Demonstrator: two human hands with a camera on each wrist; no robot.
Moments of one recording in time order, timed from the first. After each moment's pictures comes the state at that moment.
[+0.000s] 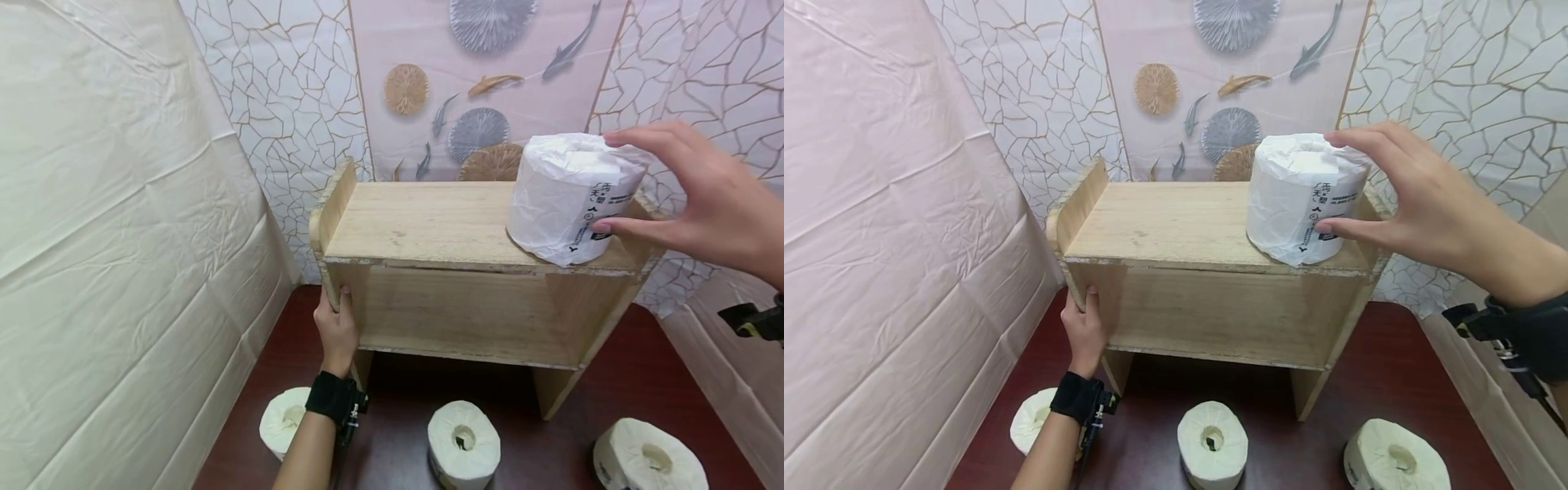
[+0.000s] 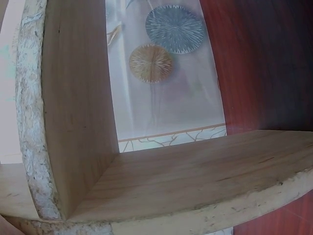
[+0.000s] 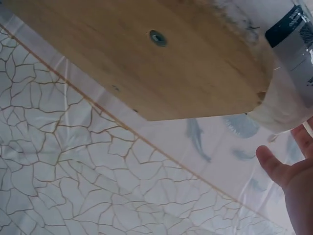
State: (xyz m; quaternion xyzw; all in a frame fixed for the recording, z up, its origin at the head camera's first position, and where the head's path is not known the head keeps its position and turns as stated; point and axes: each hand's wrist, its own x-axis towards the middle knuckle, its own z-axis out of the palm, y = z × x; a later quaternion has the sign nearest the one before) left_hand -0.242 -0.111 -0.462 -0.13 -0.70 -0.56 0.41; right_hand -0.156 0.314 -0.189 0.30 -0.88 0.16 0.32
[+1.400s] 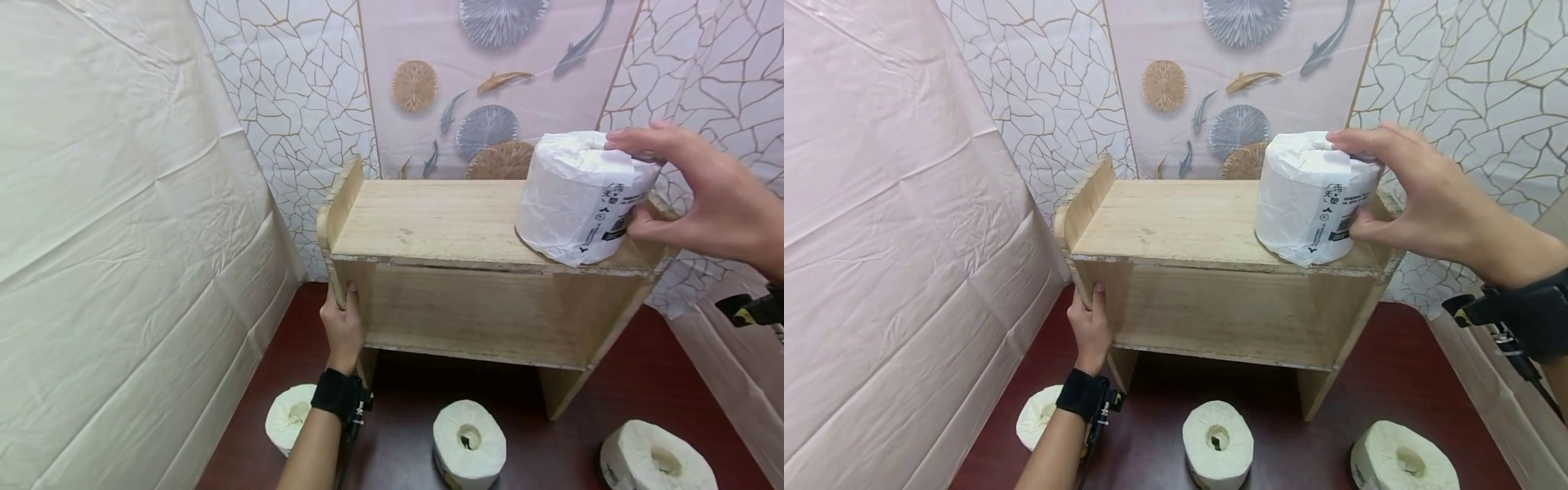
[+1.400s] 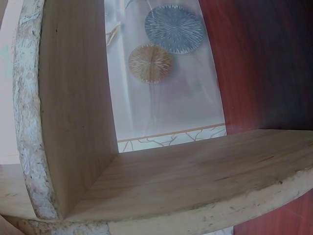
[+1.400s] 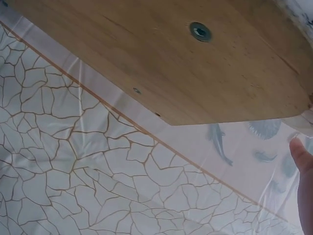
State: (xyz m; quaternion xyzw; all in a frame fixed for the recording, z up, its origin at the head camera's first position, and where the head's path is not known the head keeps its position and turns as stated) left_hand -0.228 -0.105 -0.442 -0.13 -0.70 -0.57 0.41; right_hand -0.177 0.319 -0.196 0.37 -0.85 0.21 0.31
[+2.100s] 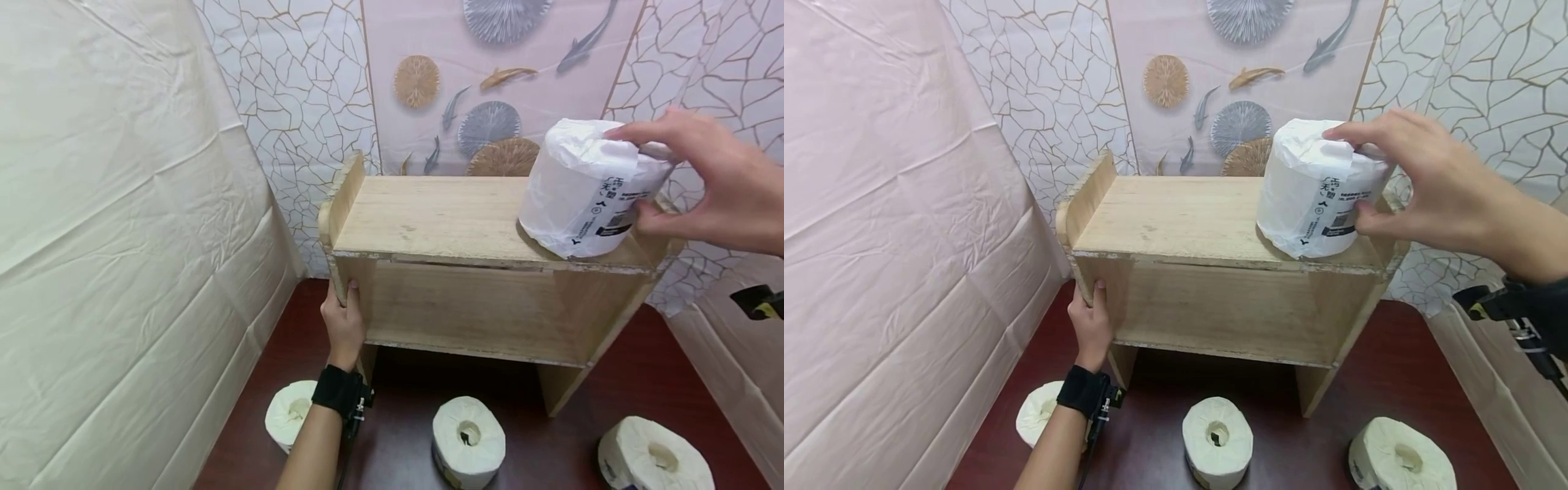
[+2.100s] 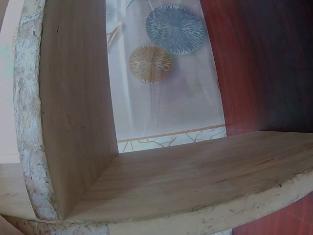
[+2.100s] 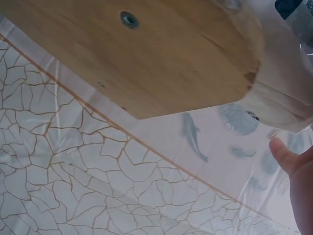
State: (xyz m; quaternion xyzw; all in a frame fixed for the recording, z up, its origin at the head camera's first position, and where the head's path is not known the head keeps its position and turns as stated) left_hand -0.222 -0.104 -0.435 -0.14 -0.69 -0.57 0.42; right_hand -0.171 0.313 -0.178 0.35 -0.88 0.15 0.30
